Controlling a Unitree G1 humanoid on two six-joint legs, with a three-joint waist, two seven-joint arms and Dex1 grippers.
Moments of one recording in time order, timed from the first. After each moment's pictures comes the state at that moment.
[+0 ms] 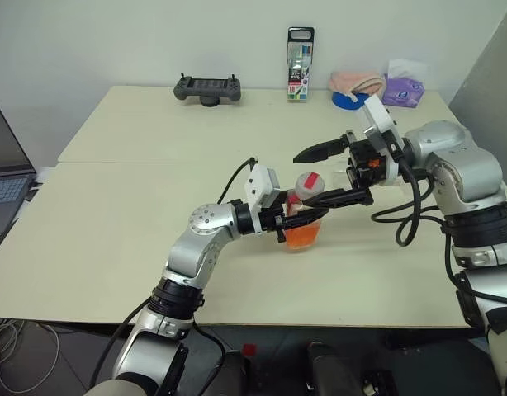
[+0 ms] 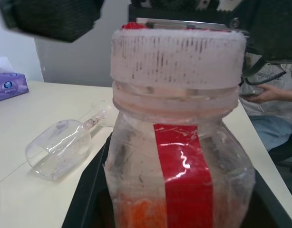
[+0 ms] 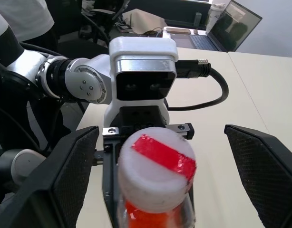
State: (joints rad) left arm -0.58 0.22 -0.19 0.04 -0.37 0.25 -0.98; right arm -0.93 -0.66 0.13 0.07 0.49 0.52 1.41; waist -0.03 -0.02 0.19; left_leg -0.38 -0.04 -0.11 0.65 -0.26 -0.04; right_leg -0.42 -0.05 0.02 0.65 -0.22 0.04
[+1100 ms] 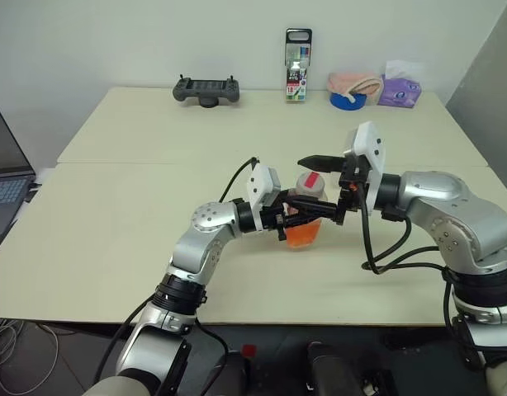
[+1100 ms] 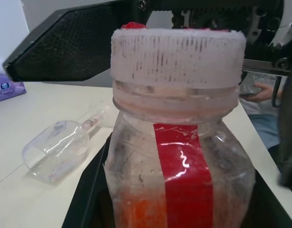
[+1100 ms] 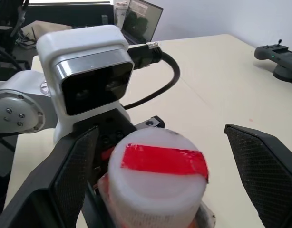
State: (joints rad) left arm -0.60 0.23 -0.19 0.09 -0.36 0.21 -0.99; right arm -0.69 -0.57 0.08 -0.34 0.55 0.79 0.80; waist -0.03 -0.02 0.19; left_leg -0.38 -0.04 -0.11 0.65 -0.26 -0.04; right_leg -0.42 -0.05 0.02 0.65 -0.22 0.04
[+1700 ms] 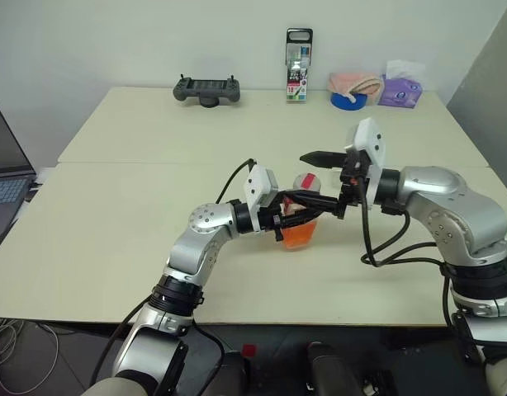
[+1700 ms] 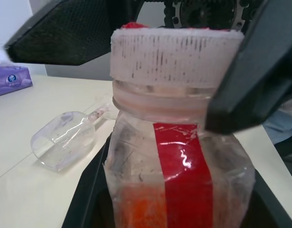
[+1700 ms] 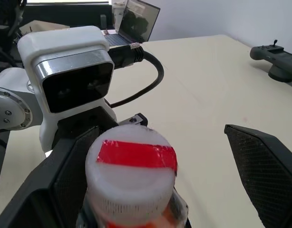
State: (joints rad) left arm -0.59 0.24 -0.19 0.08 -0.35 0.22 -0.98; right arm -0.69 -0.60 0.06 -0.27 0.55 0.75 0.85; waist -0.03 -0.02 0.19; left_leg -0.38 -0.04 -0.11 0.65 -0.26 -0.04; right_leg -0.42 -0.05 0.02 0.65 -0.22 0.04
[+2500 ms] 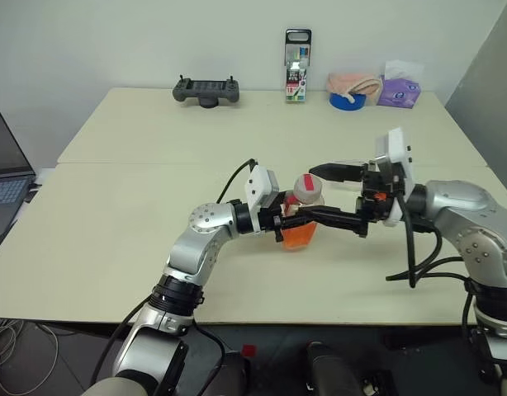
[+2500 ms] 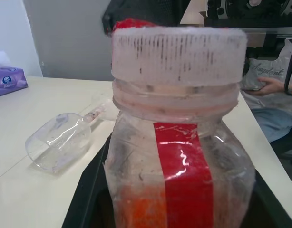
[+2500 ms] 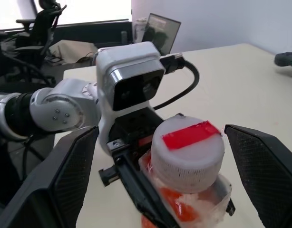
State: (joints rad) left arm -0.60 0.24 -0.19 0.09 -0.35 0.22 -0.99; right arm -0.61 -0.63 -0.01 -0.41 0.71 0.79 0.82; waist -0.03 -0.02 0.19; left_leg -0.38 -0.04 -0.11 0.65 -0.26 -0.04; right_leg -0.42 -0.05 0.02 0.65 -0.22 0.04
